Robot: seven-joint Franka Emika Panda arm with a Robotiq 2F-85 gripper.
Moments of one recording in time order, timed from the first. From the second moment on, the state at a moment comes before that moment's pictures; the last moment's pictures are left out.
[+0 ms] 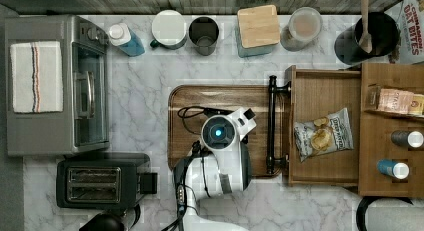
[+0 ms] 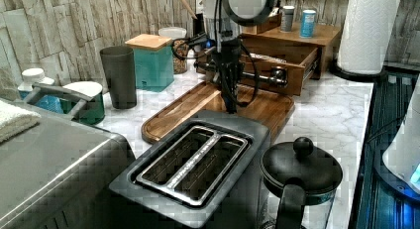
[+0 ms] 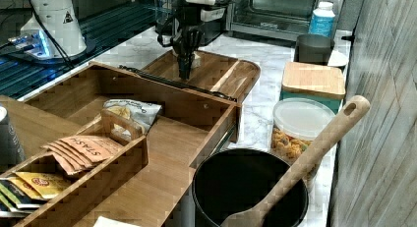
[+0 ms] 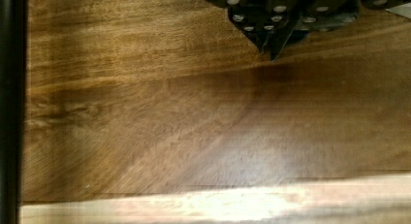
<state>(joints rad) 0.01 0.14 0.01 -2.50 -0.20 1.00 -0.48</state>
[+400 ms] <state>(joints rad) 0.03 0.10 0.01 -2.52 -0.20 0.98 -0.48</state>
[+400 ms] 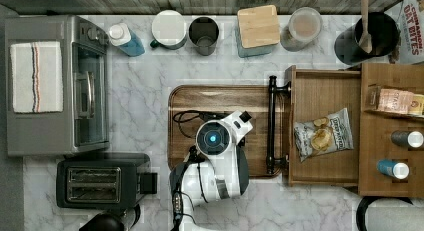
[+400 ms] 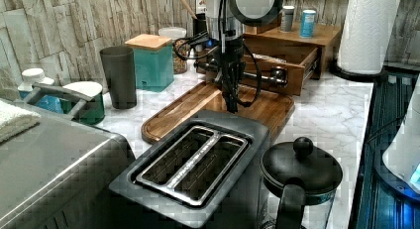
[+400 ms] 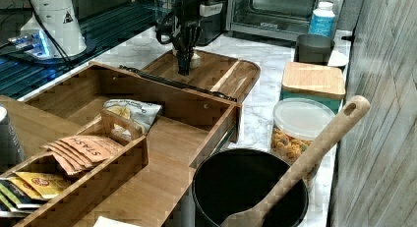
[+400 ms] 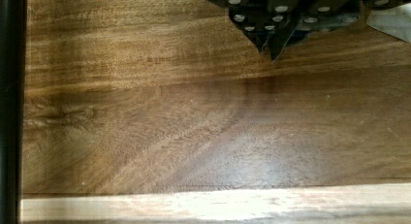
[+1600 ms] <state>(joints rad) 0.03 0.13 0.00 -2.52 -0.34 1.05 -0.38</state>
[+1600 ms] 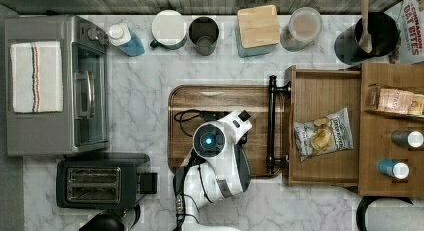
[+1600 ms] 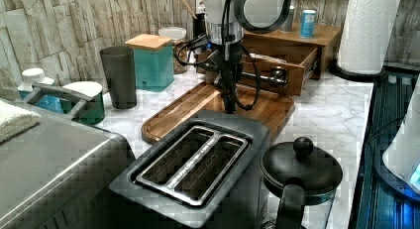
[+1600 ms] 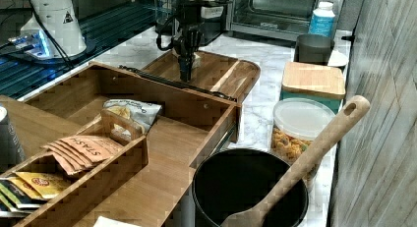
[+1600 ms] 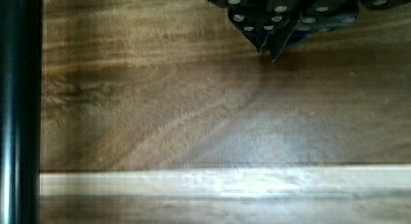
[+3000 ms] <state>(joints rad) -0.22 0.20 -0.11 -2.38 0.00 0.99 -1.21</state>
